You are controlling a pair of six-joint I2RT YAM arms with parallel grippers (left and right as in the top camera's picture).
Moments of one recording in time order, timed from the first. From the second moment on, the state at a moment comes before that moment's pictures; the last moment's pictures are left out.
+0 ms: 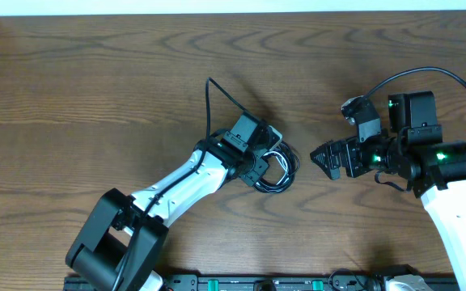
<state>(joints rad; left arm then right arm) -0.65 1.69 0.97 -0.44 0.13 0.10 0.15 1.20 1.09 -0.96 -0.47 -0.06</state>
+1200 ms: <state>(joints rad) -0.65 1.31 1.00 -0.39 0.08 0.09 0.17 1.24 1.09 -0.95 -0.47 -0.06</state>
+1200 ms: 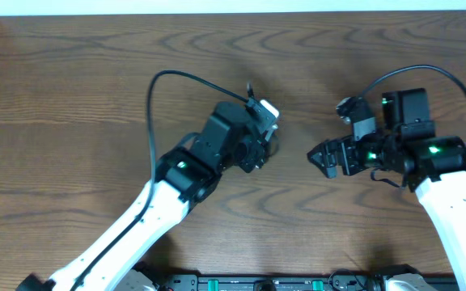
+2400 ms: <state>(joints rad) -0.65 1.28 1.01 -0.56 -0.24 -0.03 0.42 1.39 1.09 -0.81 -0.16 0.22</state>
